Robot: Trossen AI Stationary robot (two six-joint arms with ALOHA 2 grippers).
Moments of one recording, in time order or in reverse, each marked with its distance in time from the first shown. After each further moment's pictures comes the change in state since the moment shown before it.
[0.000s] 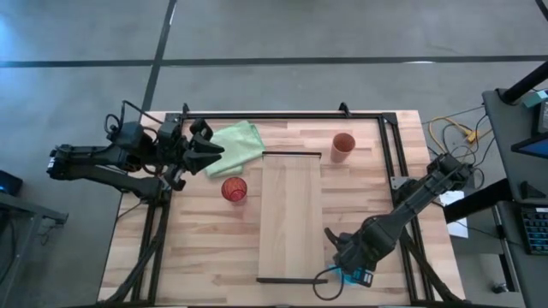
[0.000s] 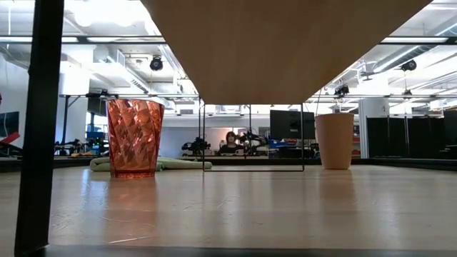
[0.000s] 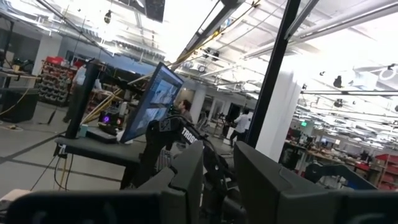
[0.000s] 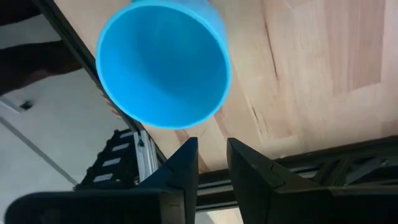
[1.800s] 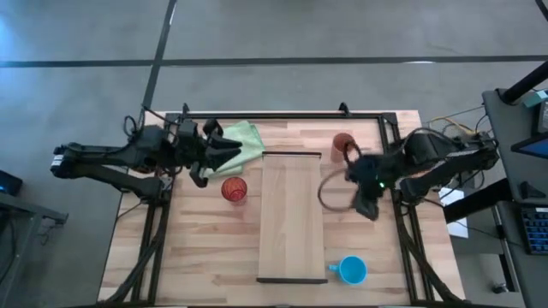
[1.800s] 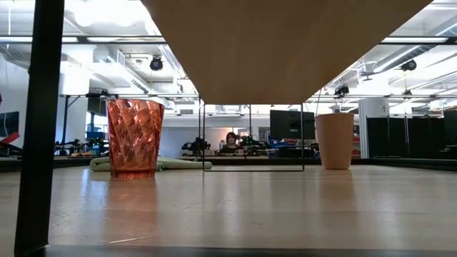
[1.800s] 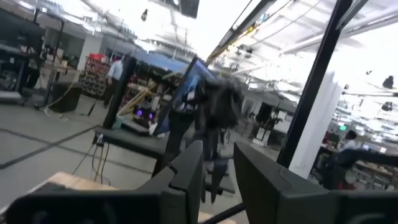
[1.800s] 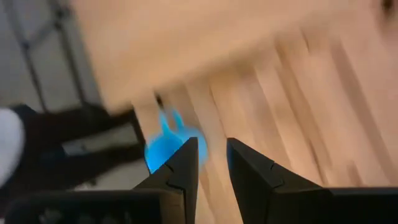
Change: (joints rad) left arm 0.006 0.109 0.006 0.063 -0.134 0.009; right arm -0.426 -0.415 0.109 -0.075 0.130 -0.349
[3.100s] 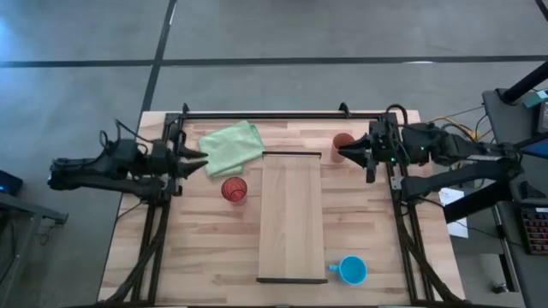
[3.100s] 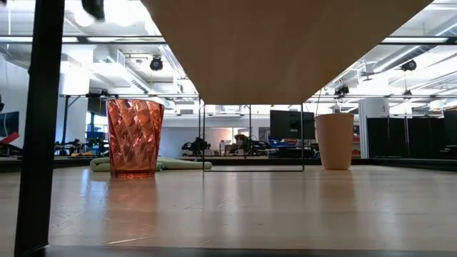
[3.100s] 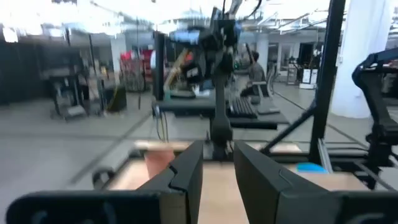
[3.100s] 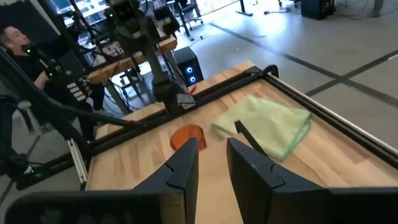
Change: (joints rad) left arm 0.010 -0.431 -0.325 -0.359 -0.056 0.366; right arm -0.220 -0.425 -0.442 0.869 0.394 -0.332
